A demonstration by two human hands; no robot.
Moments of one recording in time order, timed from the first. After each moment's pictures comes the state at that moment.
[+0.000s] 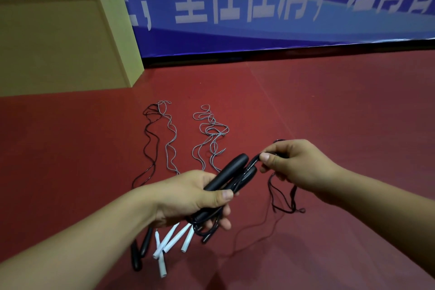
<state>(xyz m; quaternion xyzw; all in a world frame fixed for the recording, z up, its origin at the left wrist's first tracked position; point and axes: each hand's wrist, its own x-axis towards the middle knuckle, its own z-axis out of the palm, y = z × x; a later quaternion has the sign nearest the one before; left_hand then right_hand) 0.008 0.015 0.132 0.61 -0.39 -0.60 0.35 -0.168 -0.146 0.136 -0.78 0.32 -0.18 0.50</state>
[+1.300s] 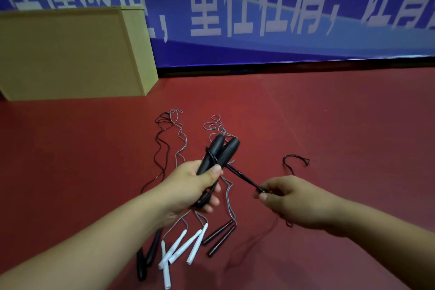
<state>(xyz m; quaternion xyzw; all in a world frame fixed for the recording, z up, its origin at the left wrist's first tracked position) 0.020 0.009 0.130 0.68 -0.30 -0.41 0.53 -0.162 -0.127 0.125 -0.84 0.31 -0.01 0.45</state>
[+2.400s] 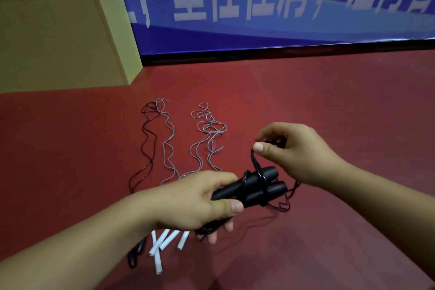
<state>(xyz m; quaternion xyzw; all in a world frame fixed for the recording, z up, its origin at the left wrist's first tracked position) -0.007 0.017 0.140 0.60 -0.57 -0.50 0.26 -0.170 -0.148 0.154 -0.89 0.28 -0.24 0.28</state>
